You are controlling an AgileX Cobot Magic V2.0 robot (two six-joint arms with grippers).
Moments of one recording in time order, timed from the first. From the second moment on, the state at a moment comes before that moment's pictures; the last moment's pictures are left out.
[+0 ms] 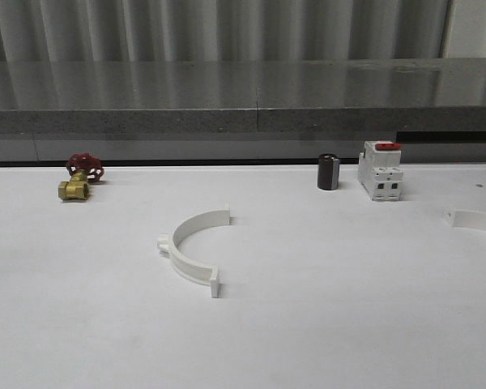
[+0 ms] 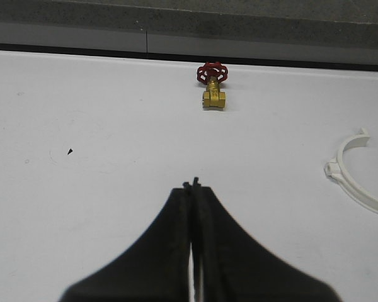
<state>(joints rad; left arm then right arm) -0.03 0.34 -0.42 -0.12 0.57 -0.01 0.05 0.71 -0.73 0.00 0.72 0.13</state>
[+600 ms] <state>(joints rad) -0.03 0.34 -0.42 -0.12 0.57 -0.01 0.03 1.14 -0.82 0.01 0.67 0.15</state>
